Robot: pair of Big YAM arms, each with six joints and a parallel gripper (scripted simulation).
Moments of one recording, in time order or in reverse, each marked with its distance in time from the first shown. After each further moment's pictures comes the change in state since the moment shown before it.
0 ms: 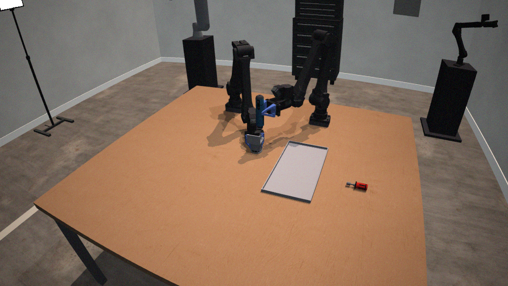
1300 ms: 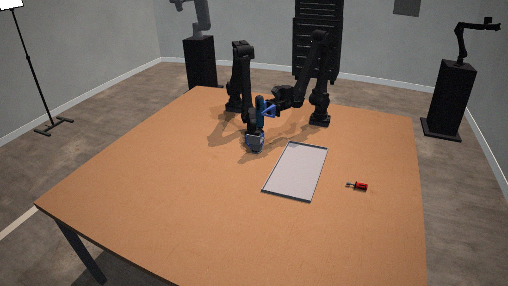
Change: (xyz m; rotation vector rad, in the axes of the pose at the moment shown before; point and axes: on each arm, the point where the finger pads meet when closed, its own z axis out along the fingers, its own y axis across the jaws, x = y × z) left arm 0.002 0.000 0.001 0.001 -0.008 0.000; right arm 0.000 0.000 0.000 0.000 0.000 0.000
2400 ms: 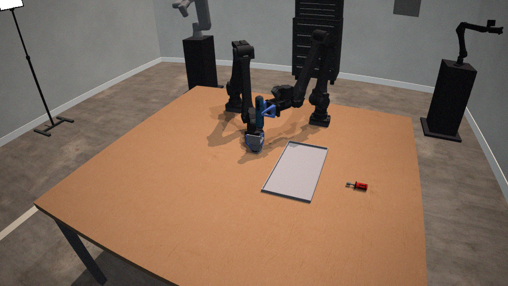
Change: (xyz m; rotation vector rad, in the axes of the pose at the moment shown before) left arm 0.002 0.000 0.000 0.002 0.016 0.001; right arm 0.000 0.000 0.000 0.000 0.000 0.000
